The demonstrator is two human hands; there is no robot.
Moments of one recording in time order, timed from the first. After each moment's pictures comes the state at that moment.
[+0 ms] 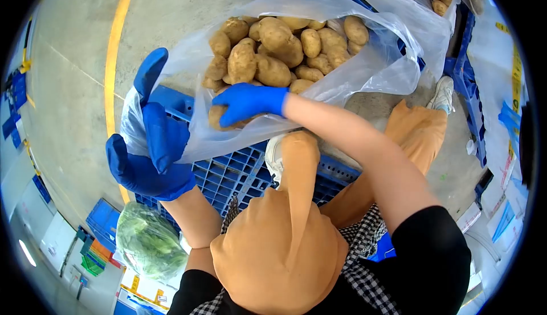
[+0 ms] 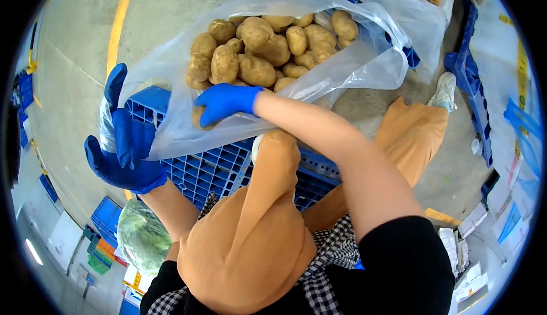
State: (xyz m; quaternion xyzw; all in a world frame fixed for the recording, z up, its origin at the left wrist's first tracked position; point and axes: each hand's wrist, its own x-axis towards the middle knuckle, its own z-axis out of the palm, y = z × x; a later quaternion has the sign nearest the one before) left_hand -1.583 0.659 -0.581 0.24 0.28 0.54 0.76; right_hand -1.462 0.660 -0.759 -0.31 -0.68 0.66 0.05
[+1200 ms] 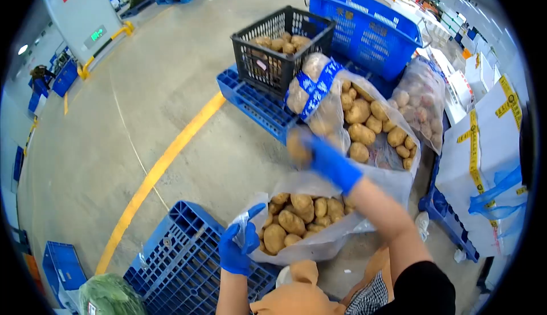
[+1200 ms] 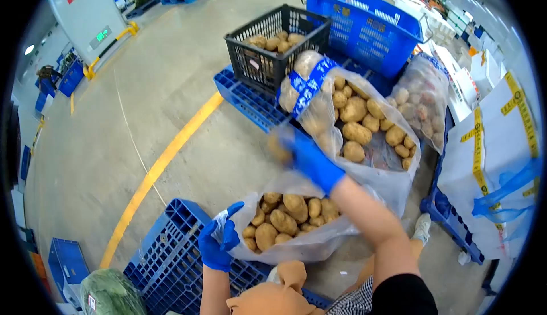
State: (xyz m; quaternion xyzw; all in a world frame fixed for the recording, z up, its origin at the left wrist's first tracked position) left_hand -1.608 0.624 -0.589 0.11 0.25 0.58 0.77; right_hand -1.379 0.806 -0.590 -0.35 -0.35 0.77 0.41
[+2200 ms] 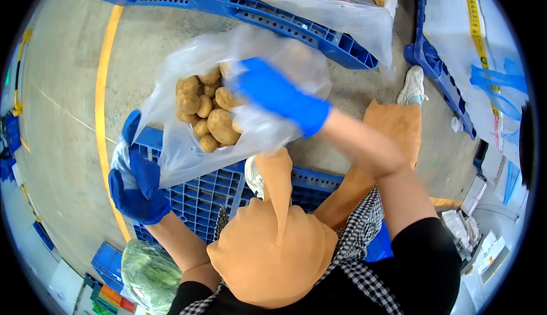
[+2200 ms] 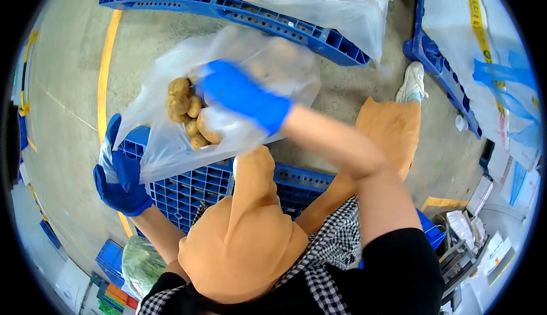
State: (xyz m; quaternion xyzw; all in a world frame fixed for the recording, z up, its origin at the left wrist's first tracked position) left_hand -1.597 0.639 -0.573 0.31 0.32 0.52 0.73; right_hand -1.339 0.662 -0.679 -0.47 -0.63 0.51 0.35
